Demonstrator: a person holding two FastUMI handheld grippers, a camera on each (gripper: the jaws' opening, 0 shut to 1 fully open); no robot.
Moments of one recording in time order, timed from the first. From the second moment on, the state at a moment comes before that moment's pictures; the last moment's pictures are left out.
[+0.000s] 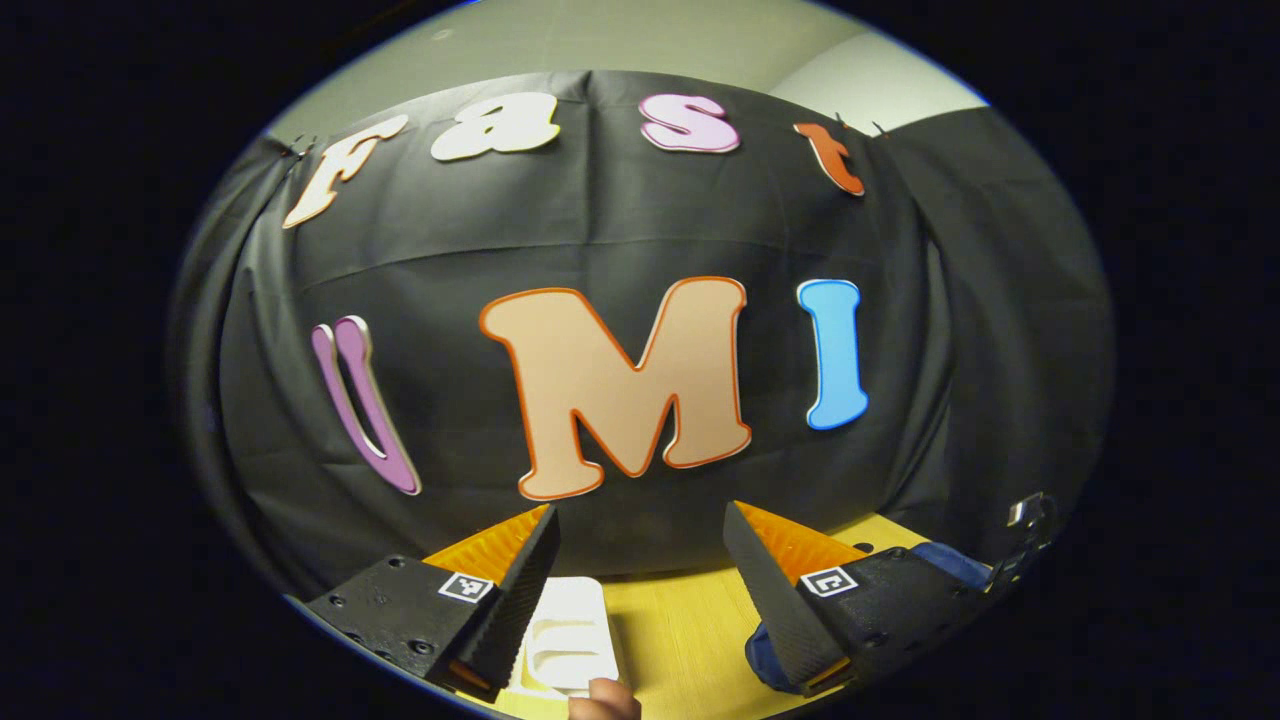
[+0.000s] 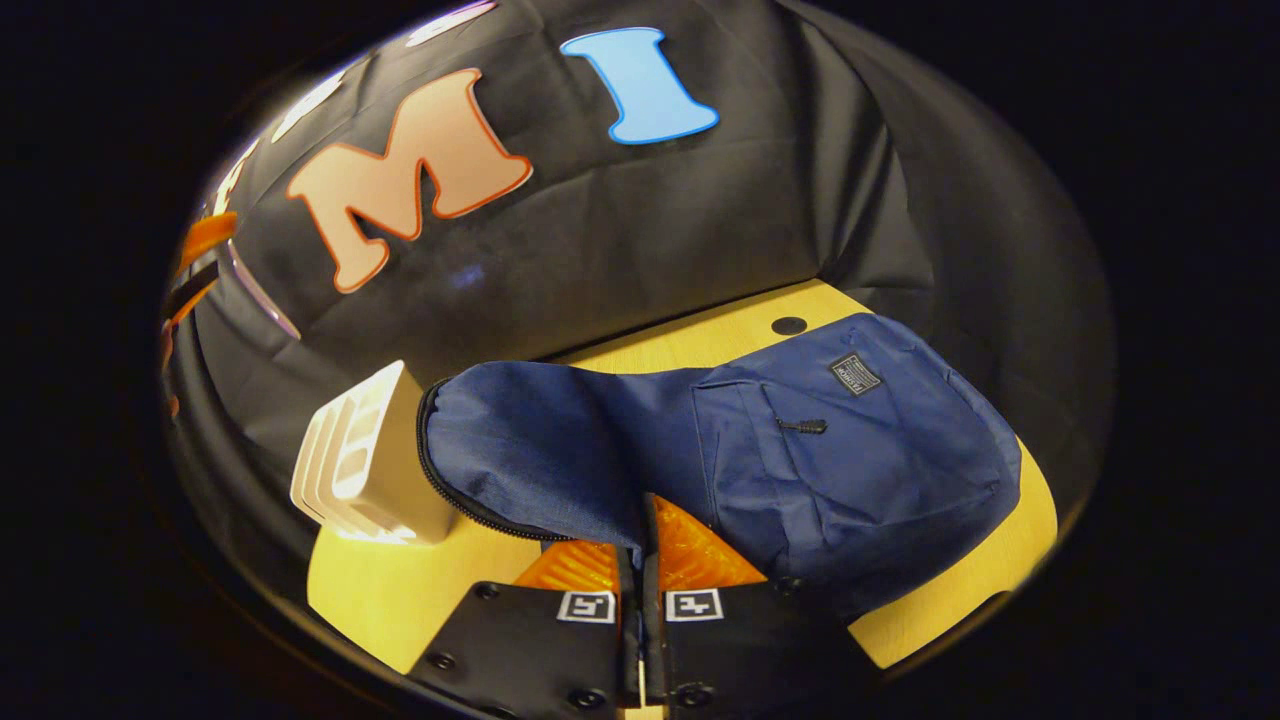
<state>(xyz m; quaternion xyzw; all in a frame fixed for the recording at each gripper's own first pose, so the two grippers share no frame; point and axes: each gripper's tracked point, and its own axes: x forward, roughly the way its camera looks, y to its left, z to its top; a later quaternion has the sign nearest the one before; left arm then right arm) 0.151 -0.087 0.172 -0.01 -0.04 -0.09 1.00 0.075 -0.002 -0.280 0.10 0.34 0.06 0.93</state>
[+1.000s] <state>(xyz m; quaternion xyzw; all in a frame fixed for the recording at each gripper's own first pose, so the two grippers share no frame) 0.085 0.010 0.125 -0.06 -0.02 -0.03 1.00 0.011 0.022 -0.196 0.02 0.27 0.09 0.96</state>
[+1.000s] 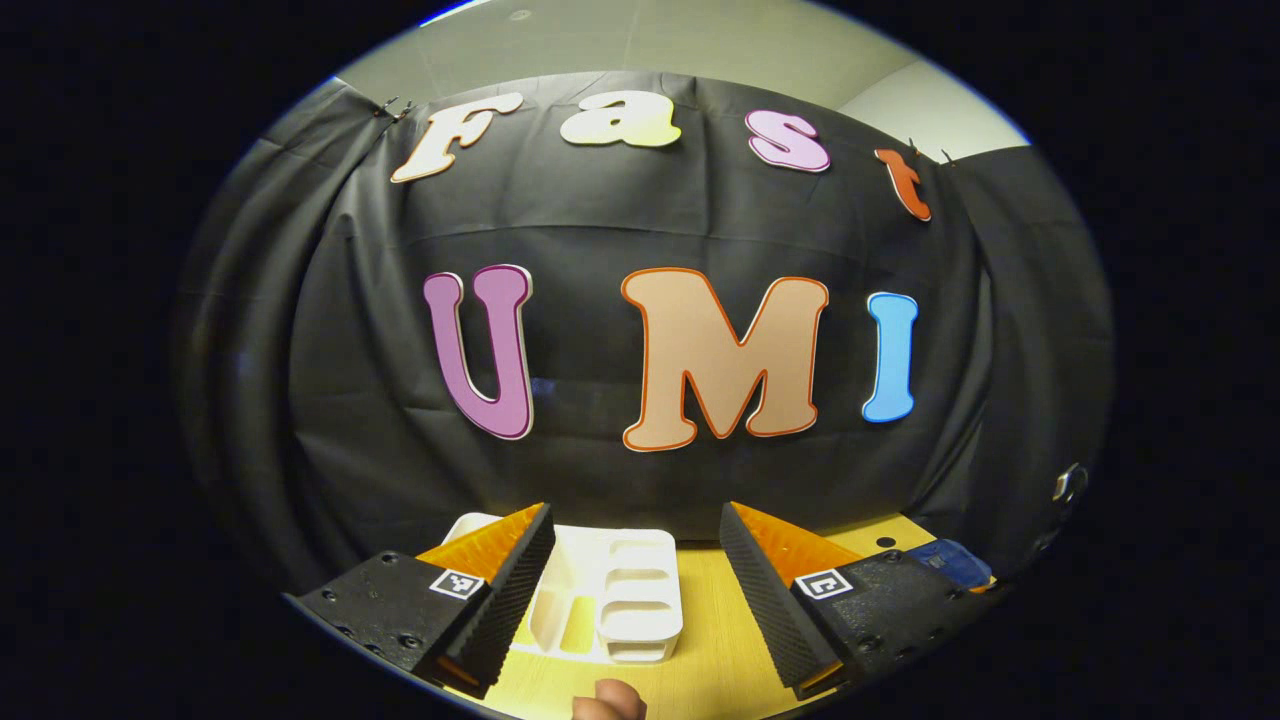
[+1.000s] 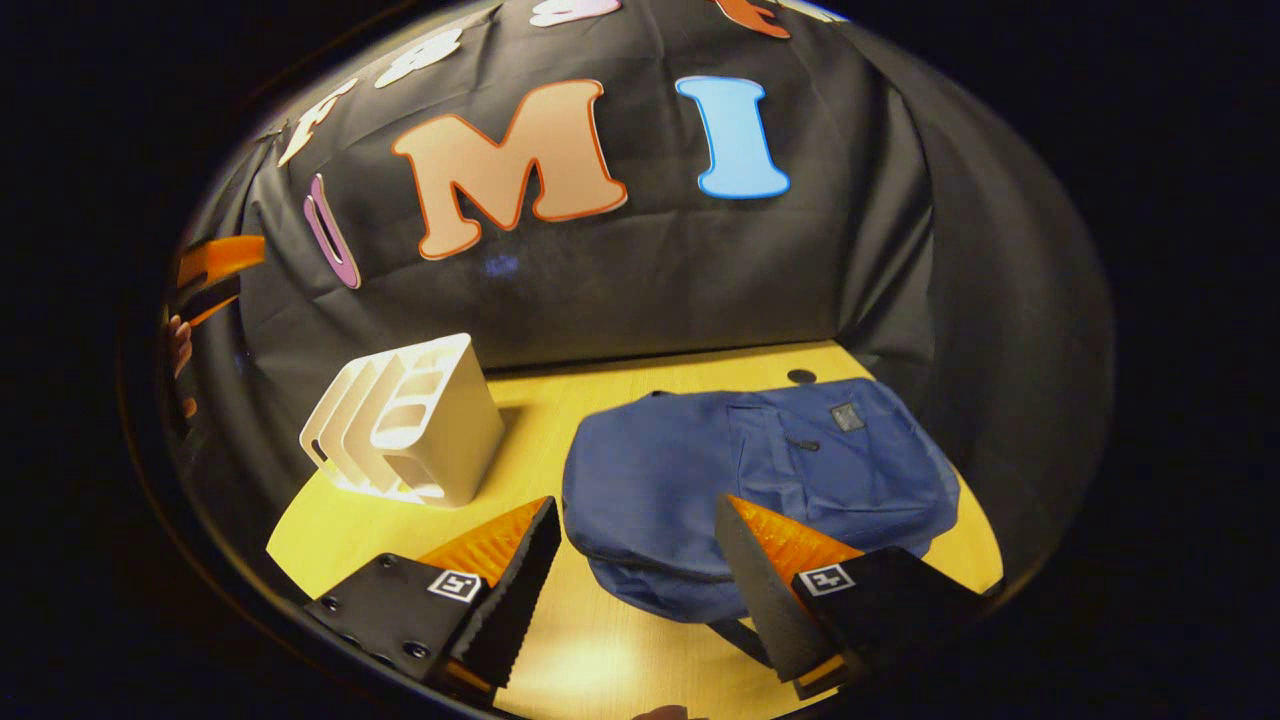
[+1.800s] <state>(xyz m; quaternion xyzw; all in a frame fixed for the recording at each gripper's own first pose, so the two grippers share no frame) 0.053 -0.023 0.118 -0.02 -0.02 -0.06 1.00 0.031 0.036 -0.004 0.01 0.07 0.09 0.99</state>
